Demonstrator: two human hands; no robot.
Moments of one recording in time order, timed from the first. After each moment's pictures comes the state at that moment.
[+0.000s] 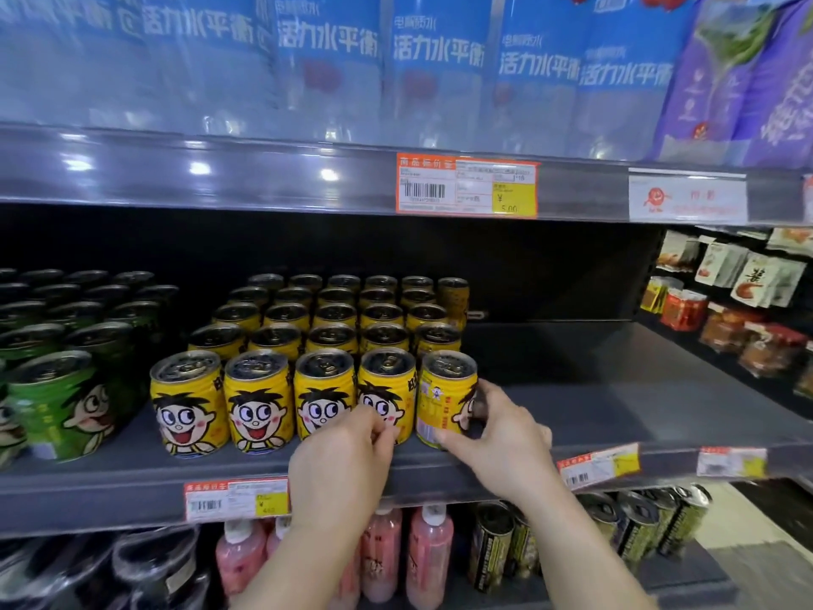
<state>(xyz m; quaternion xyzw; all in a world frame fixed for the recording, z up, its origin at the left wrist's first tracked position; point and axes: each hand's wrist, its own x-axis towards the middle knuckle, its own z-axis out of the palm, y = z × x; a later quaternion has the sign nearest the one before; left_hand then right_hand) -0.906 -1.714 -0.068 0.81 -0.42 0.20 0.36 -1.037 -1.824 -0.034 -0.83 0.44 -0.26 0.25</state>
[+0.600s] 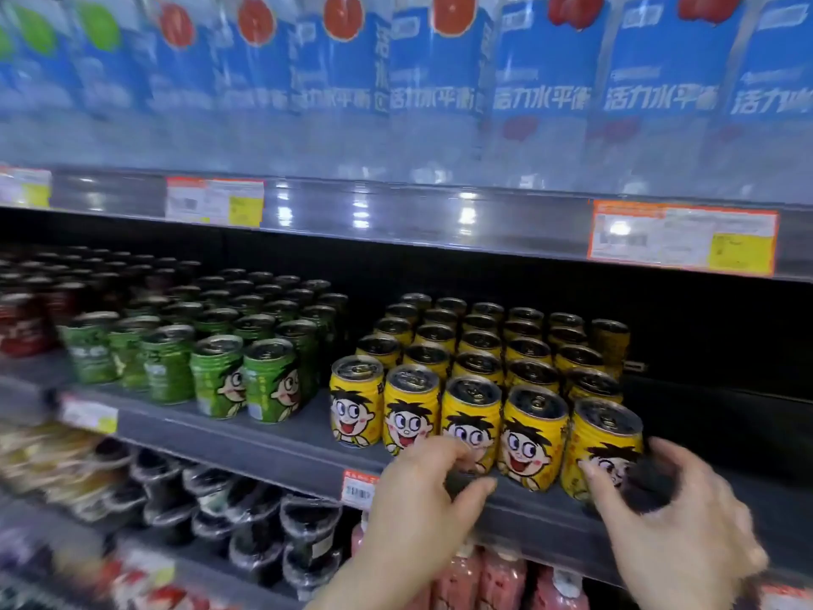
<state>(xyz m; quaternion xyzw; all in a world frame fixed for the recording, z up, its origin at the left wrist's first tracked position) -0.900 -1.656 -0.050 0.78 -0.41 0.06 0.47 -1.032 -1.804 -0.039 -0.75 0.49 -0.41 0.16</state>
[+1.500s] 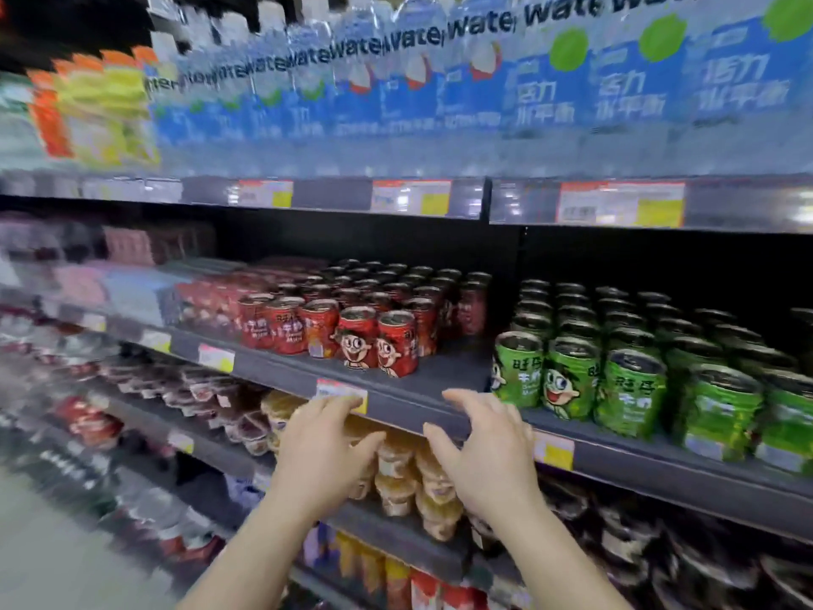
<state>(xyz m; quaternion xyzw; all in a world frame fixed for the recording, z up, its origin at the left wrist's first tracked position) -0.514 -1.126 -0.052 0.93 -0.21 0.16 0.26 -0.604 -1.296 -0.045 -0.92 0.14 -0.28 0.25</state>
